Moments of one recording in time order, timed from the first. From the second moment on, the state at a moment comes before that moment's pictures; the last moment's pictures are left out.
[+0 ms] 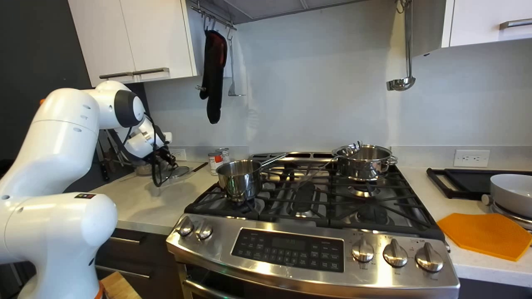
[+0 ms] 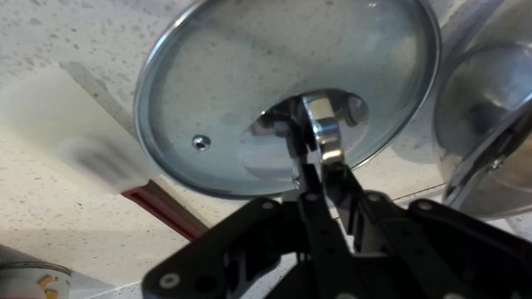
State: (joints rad) arm 0.78 0.66 0.09 -1.51 -0.64 2.71 1.24
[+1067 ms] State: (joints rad) arm 0.81 0.61 0.11 -1.55 -0.63 2.60 1.26
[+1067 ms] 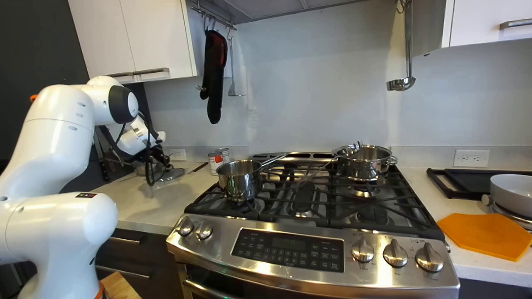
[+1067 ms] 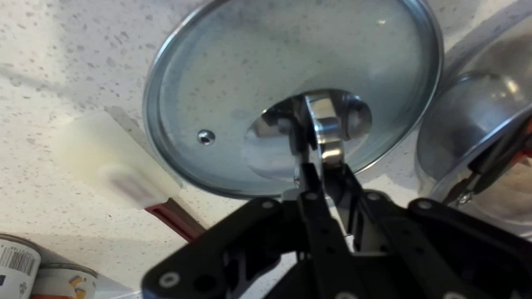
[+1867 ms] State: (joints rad) arm 0.87 0.33 0.03 -1.89 -0.69 2.60 1.58
